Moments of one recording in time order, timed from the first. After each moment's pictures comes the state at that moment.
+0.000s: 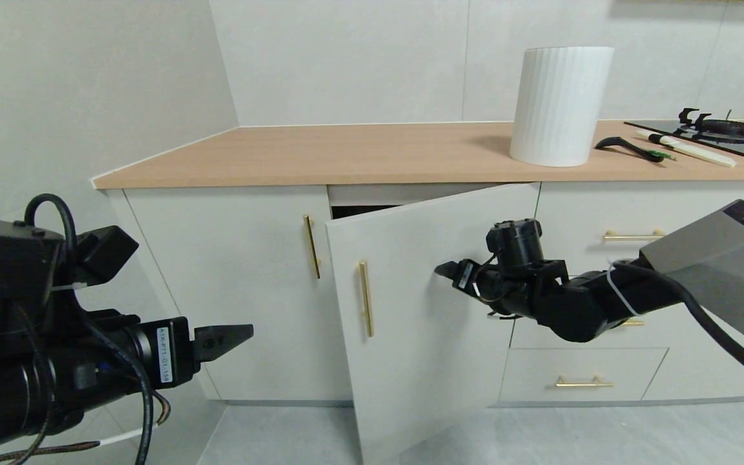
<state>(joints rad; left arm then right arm) -0.44 1.27 -0.74 0.09 0.18 -0.43 0.51 2.22 -1.29 -0.48 -0.13 0.73</state>
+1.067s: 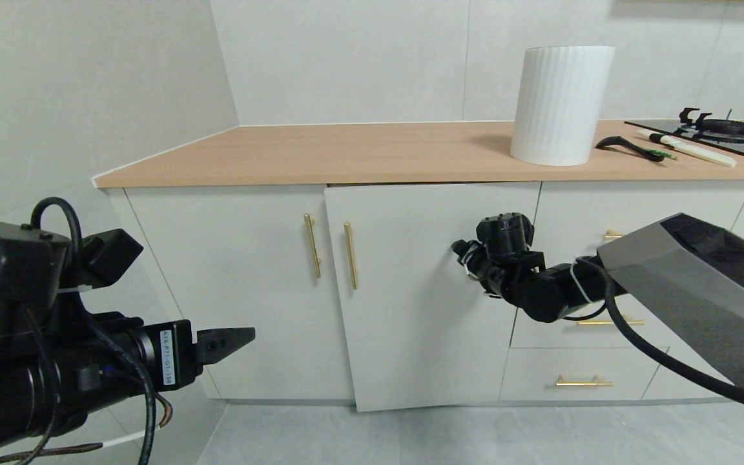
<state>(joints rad) -0.44 1.27 -0.74 0.09 0.18 -0.43 0.46 2.39 -1.54 -0.48 -0.36 0.82</state>
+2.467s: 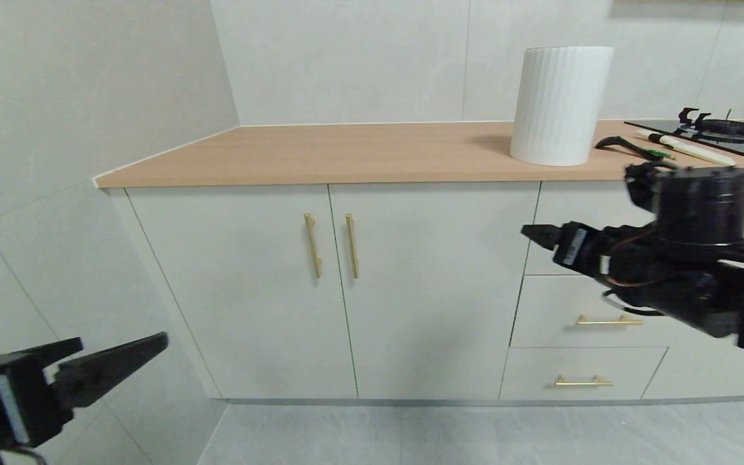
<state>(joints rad) -0.40 0.91 -0.64 0.09 0.17 -0.31 0.48 1.59 -0.82 -0.54 -0.30 0.48</state>
